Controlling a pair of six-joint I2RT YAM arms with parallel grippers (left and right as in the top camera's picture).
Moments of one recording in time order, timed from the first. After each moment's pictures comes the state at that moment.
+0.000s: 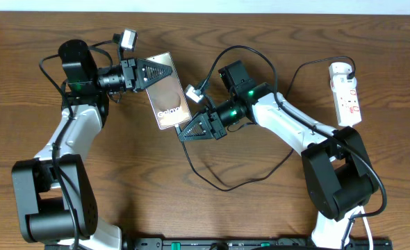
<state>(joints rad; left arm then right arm) 0.10 1.72 1.04 0.50 1.49 -0.95 0.53 1.97 1.35 -0.50 -1.47 -0.15</state>
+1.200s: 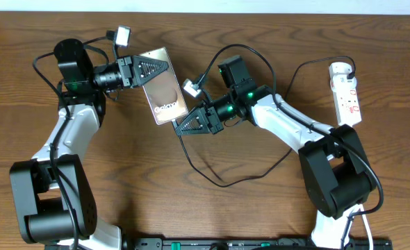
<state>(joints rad) 0.12 1.72 1.04 0.50 1.44 -0.90 0.53 1.98 1.32 -0.22 -1.47 0.07</state>
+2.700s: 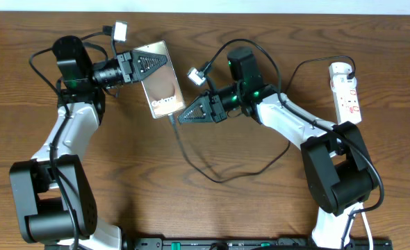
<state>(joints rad) 0.11 1.72 1.07 0.50 1.40 -0.86 0.48 1.99 1.30 0.11 -1.51 0.36</state>
